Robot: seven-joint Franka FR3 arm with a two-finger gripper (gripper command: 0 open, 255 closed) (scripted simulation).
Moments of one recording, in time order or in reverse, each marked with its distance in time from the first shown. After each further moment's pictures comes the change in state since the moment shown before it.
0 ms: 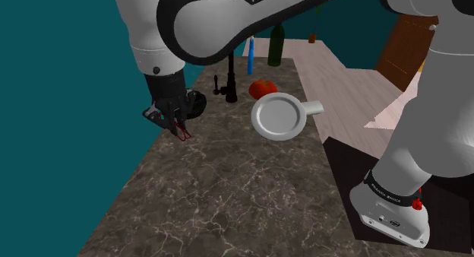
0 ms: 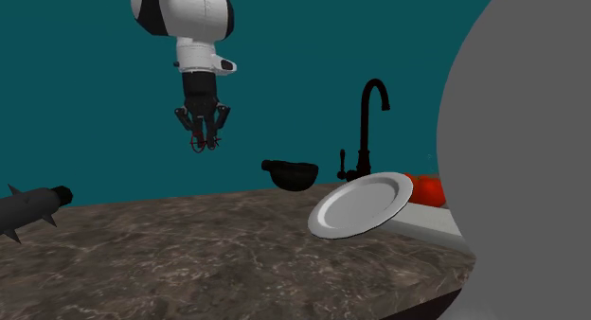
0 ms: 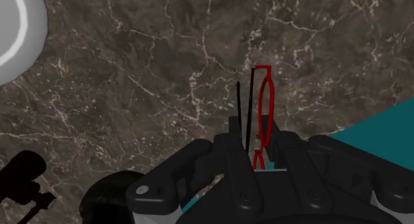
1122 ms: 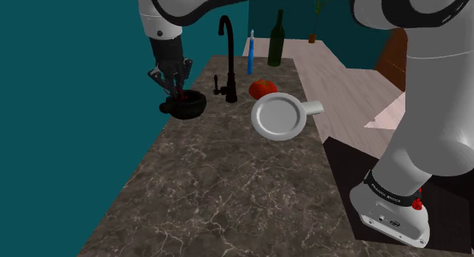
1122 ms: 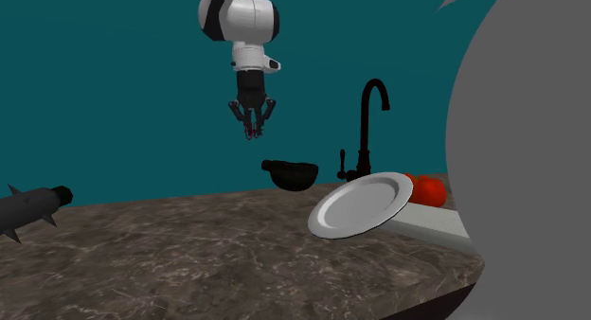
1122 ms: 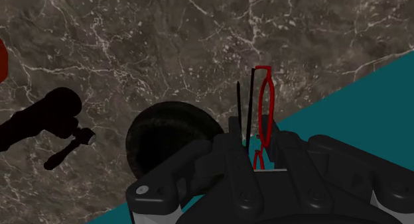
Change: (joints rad) arm -0.082 0.174 -0.079 0.315 -0.045 -0.134 -0.203
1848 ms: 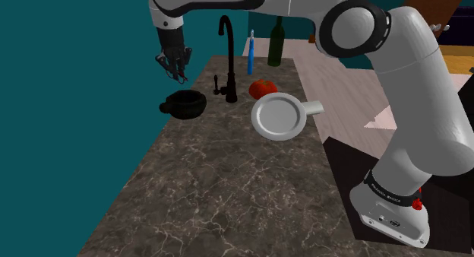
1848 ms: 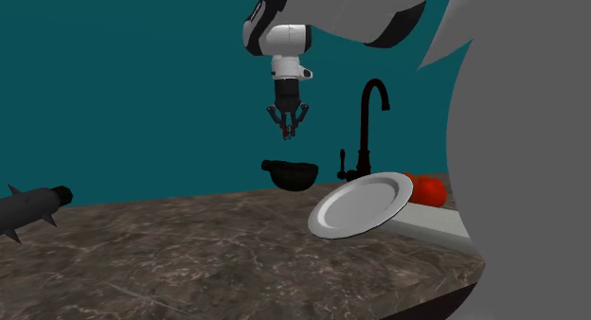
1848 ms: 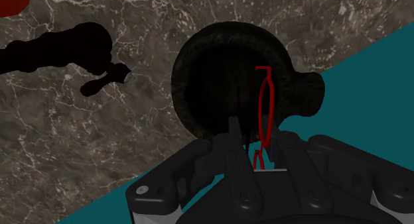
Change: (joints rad) arm -0.007 0.311 -0.074 0.493 -0.064 -0.167 -0.182
